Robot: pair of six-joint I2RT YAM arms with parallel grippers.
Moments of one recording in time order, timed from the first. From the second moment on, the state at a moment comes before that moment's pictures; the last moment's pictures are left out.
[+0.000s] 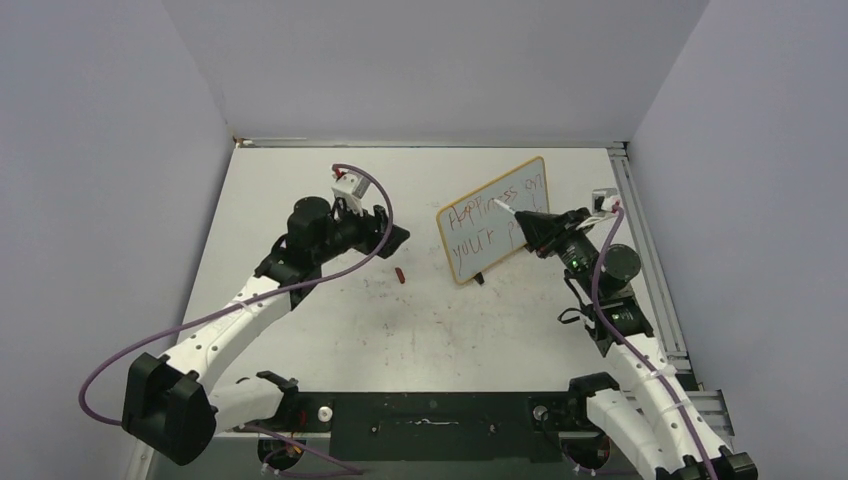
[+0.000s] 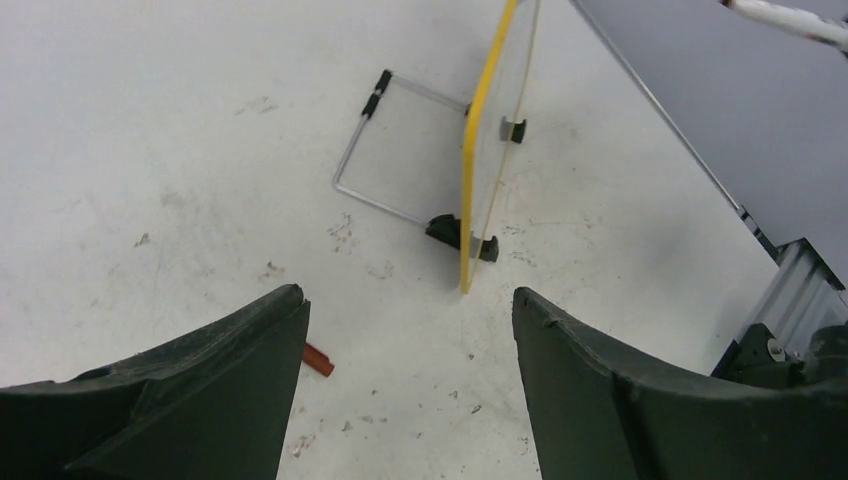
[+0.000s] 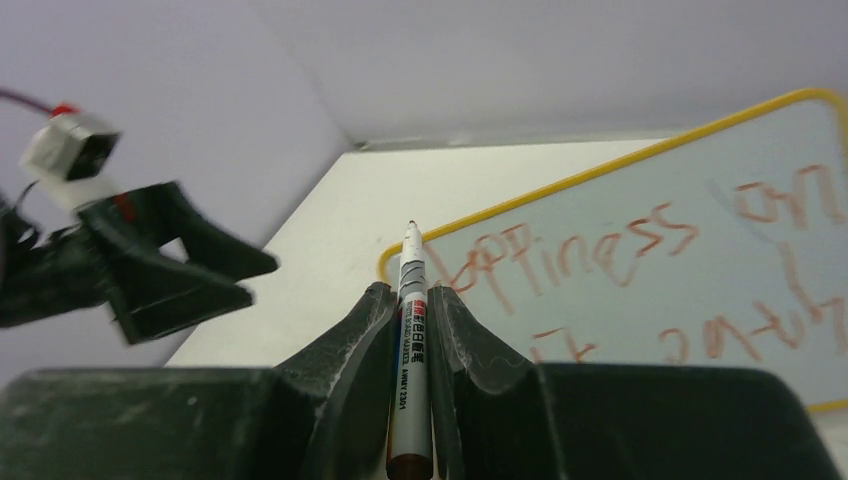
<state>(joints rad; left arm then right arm) -0.48 1.17 0.85 0.07 0.35 -0.31 0.19 0.75 0.55 0.33 -0.28 0.53</state>
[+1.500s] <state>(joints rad) -0.95 0.96 0.35 0.79 -0.18 -1.09 0.88 0.87 0.13 1.10 0.05 0.74</state>
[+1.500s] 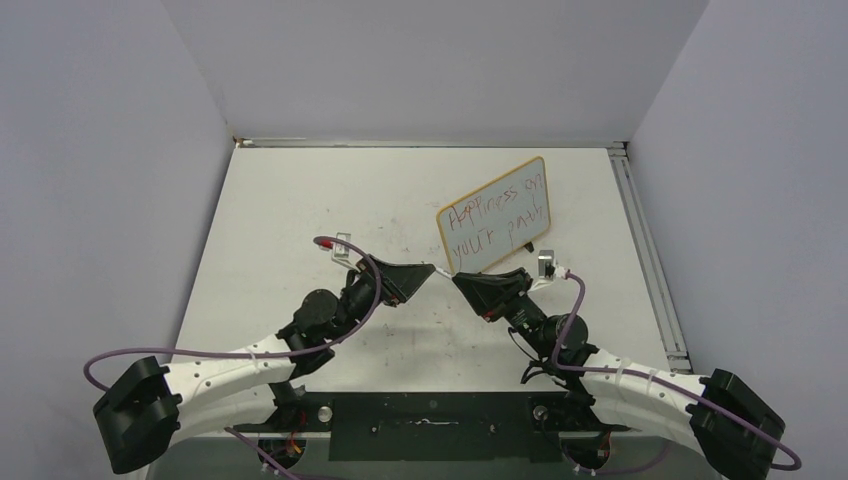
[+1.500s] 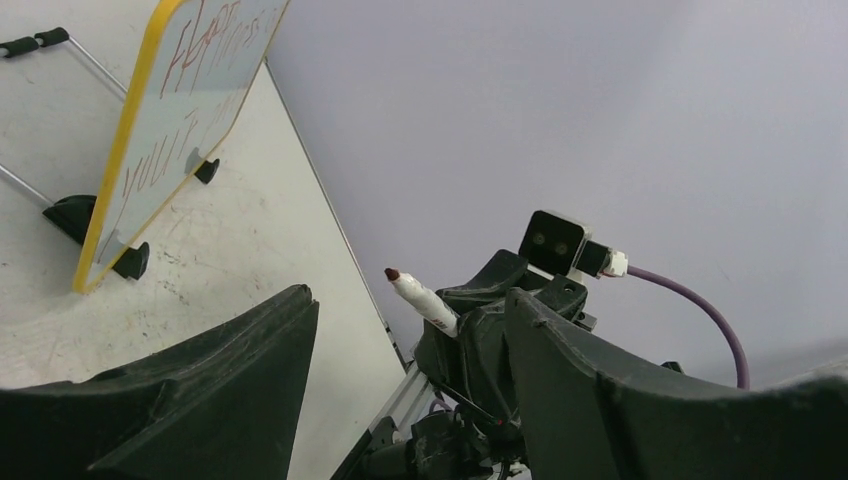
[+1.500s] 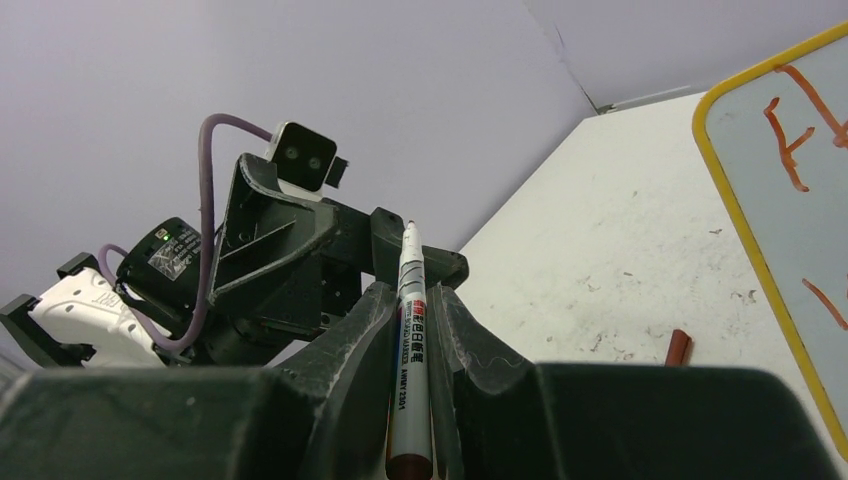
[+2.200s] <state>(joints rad) -0.95 1.05 0.44 0.76 -0.18 -1.14 0.90 0.92 0.13 1.16 0.08 0.71</state>
